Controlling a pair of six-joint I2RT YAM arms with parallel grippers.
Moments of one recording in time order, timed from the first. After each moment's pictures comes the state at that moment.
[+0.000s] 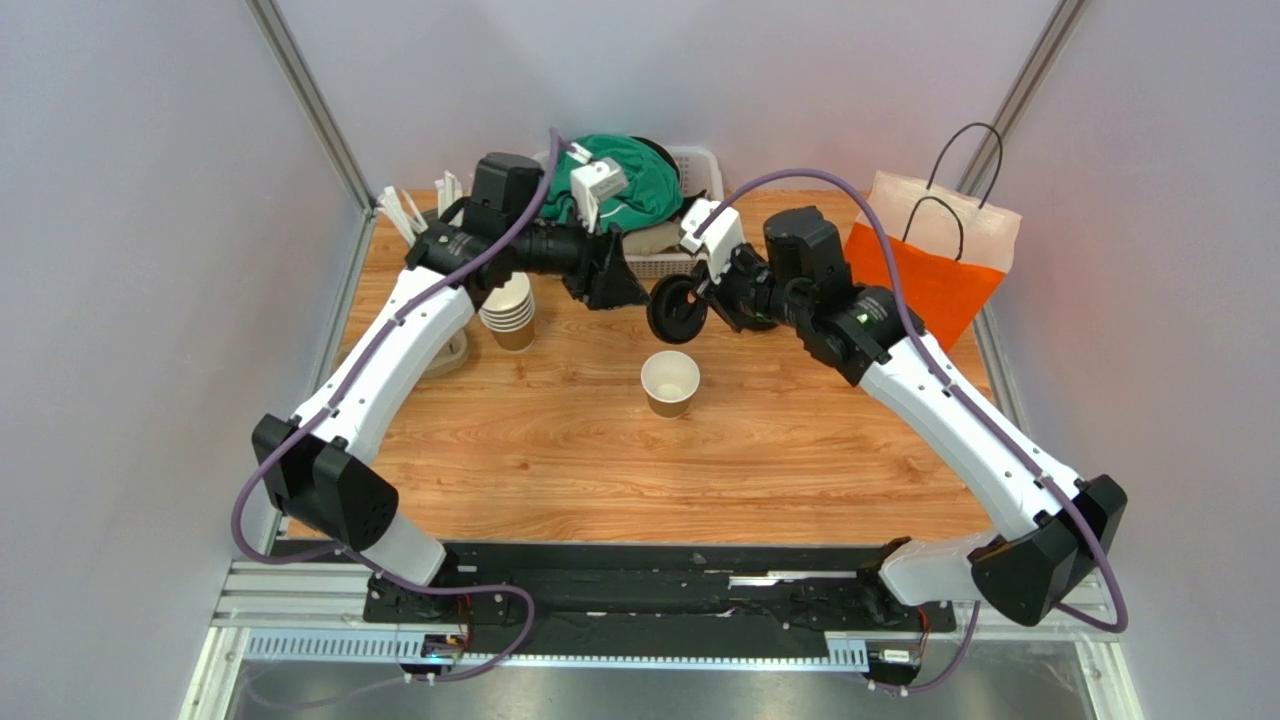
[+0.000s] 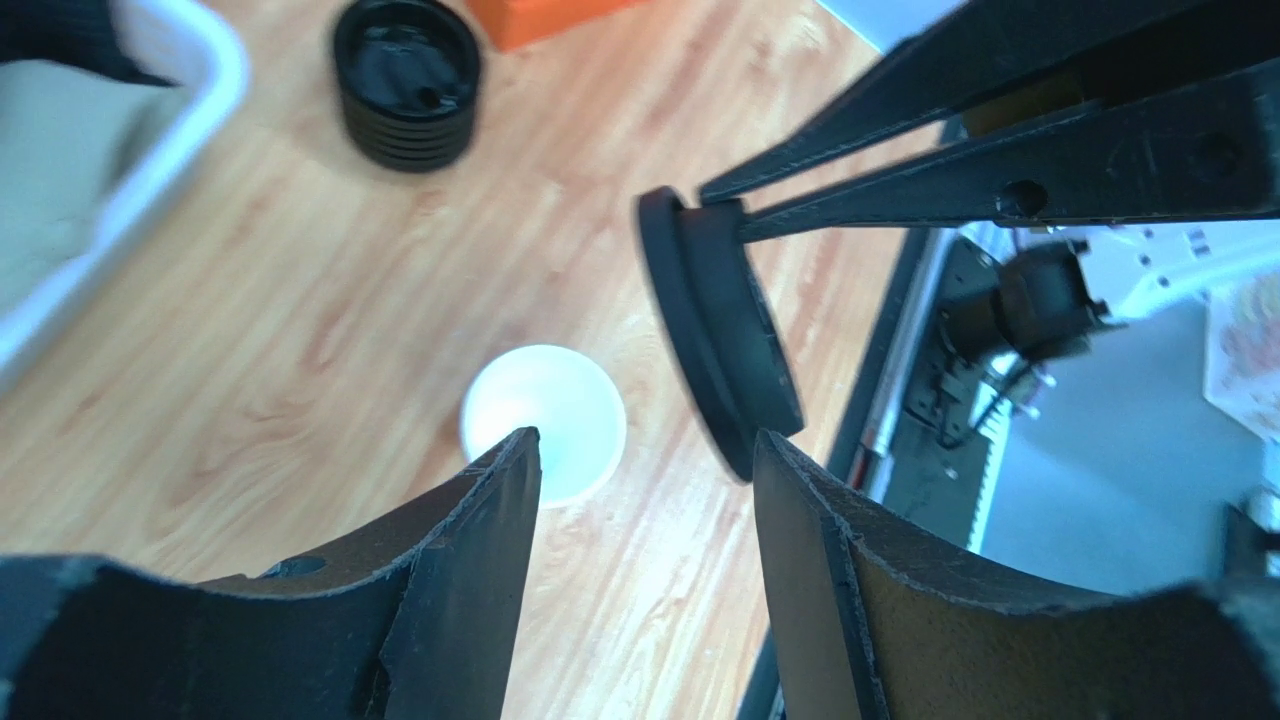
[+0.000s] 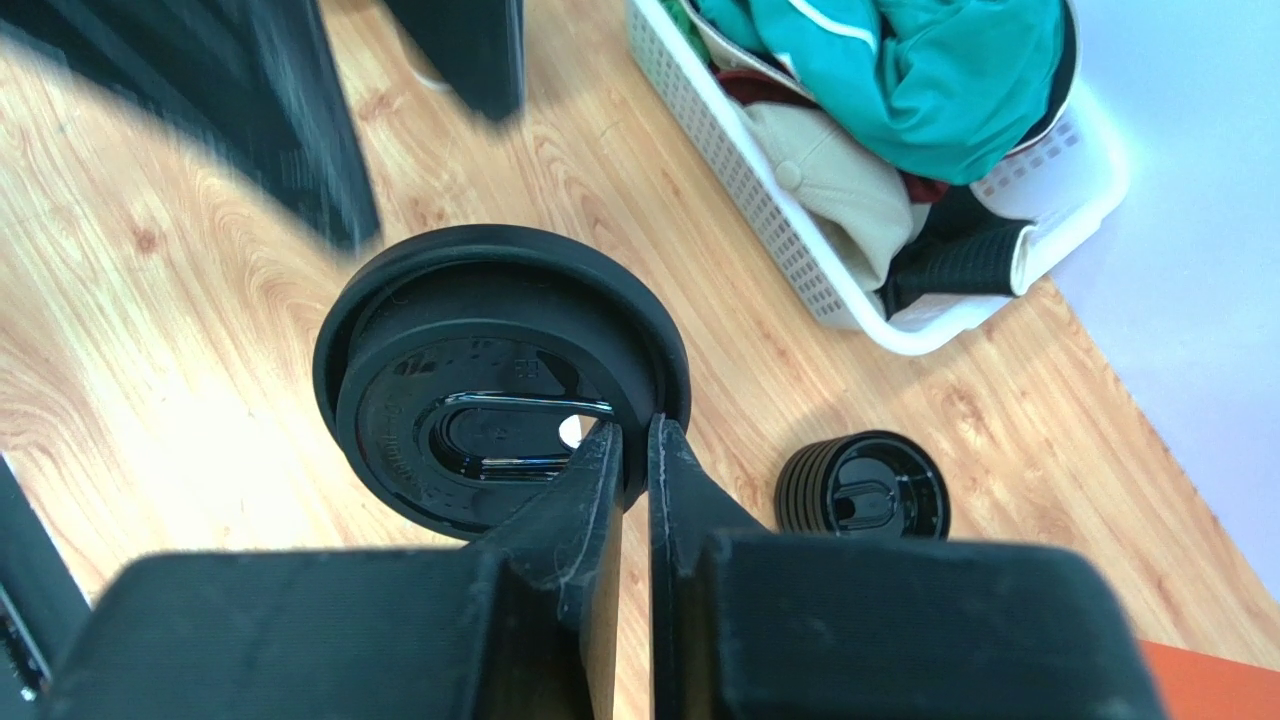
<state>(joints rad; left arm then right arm) -0.45 1.56 1.64 -0.66 0.79 0.02 0.63 1.33 1.40 -0.51 -0.20 -0.37</state>
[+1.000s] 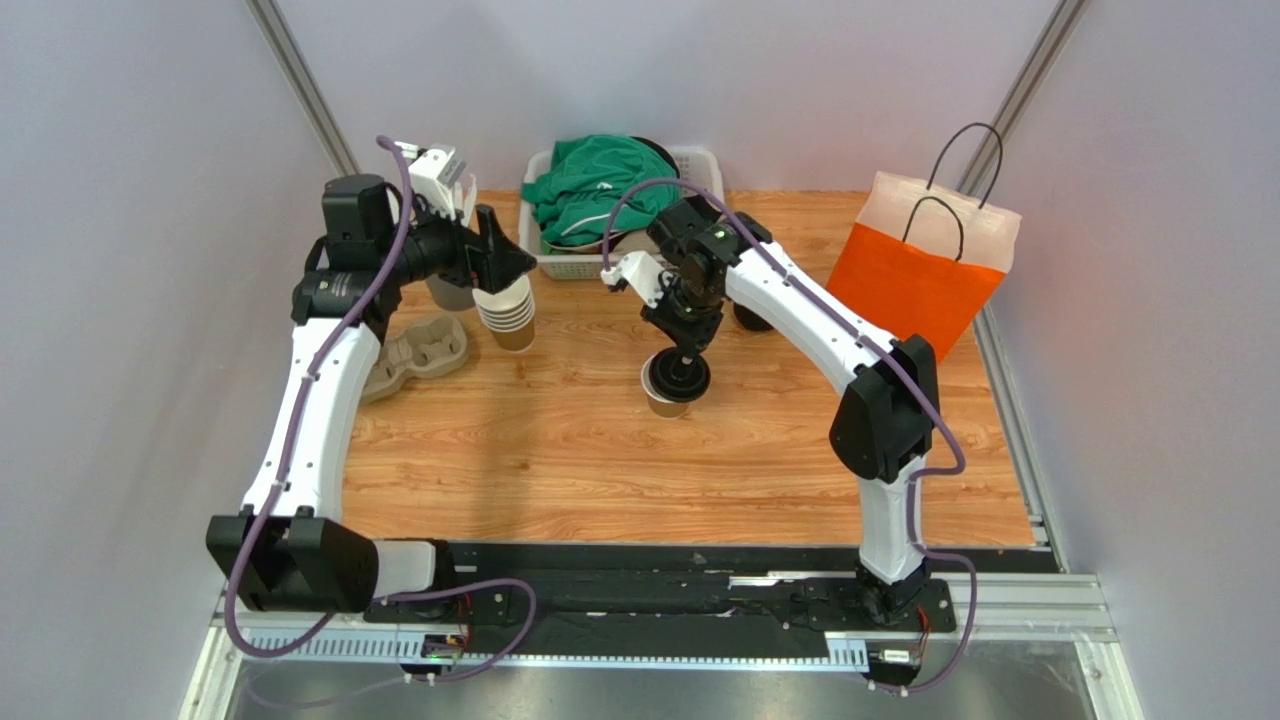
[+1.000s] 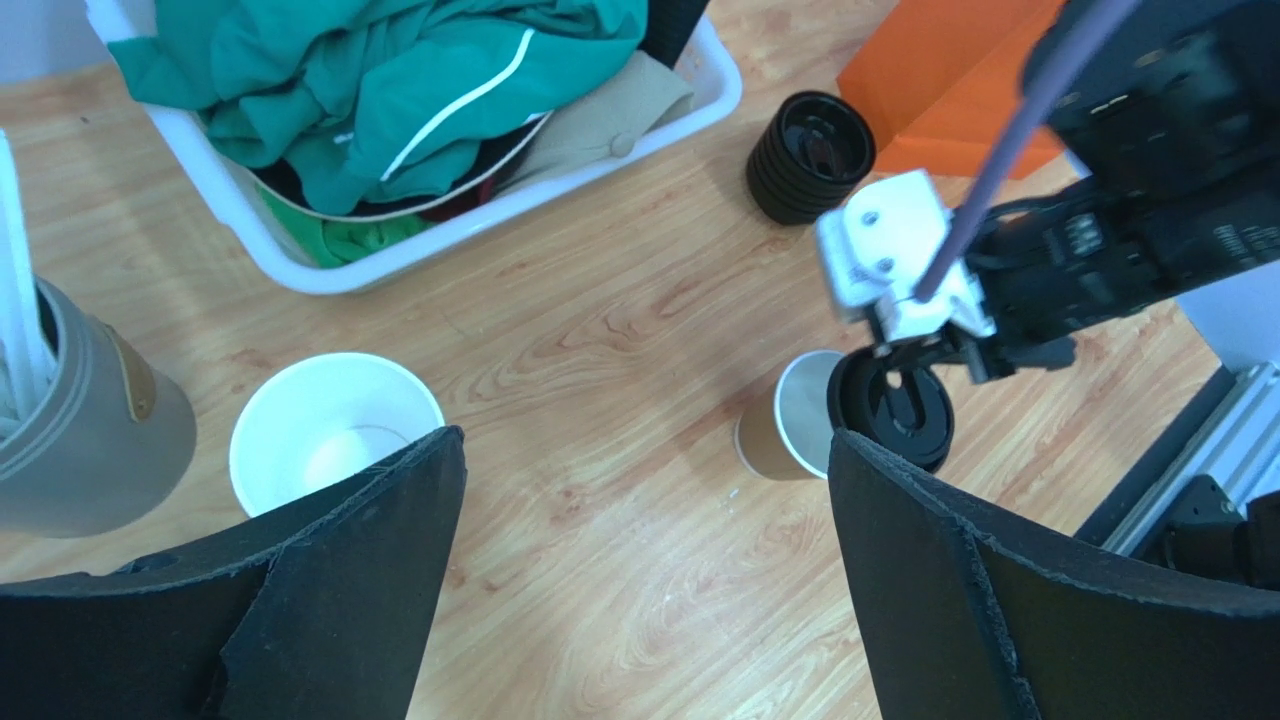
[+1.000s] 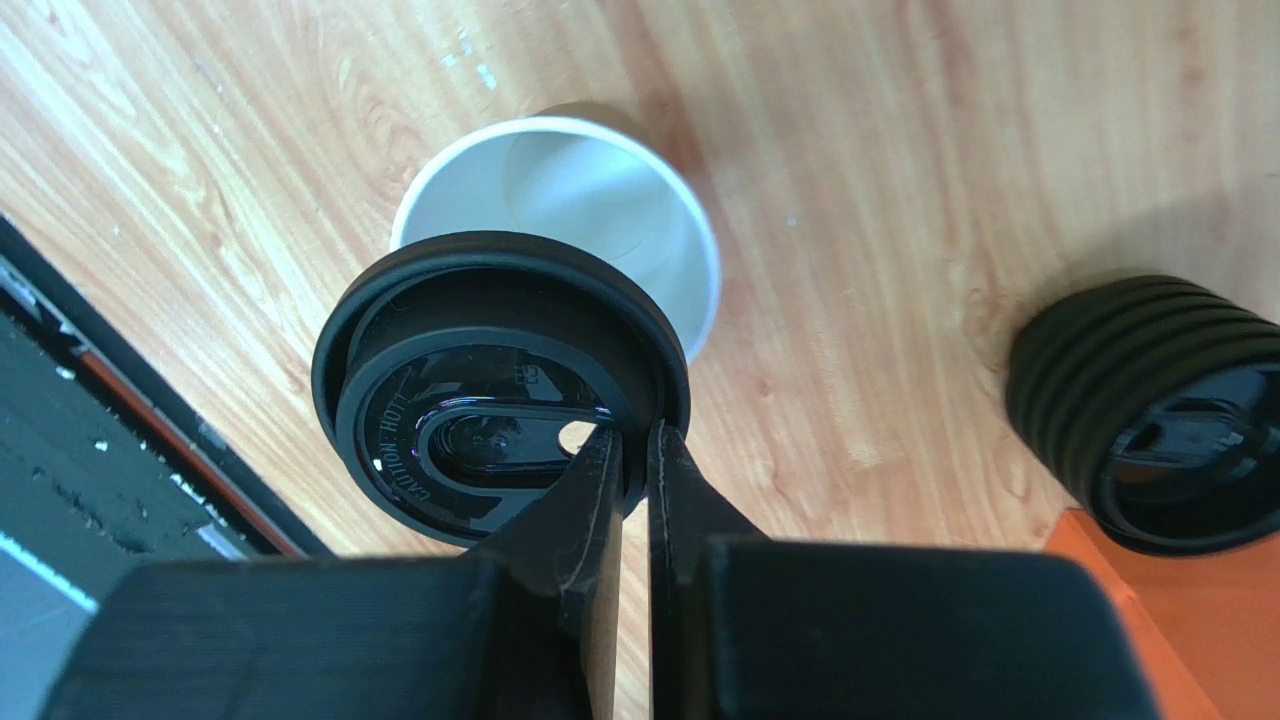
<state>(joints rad) -0.02 1.30 1.39 -0.53 0.69 -0.04 0.65 1.99 1.95 -1.22 -0.15 -0.47</state>
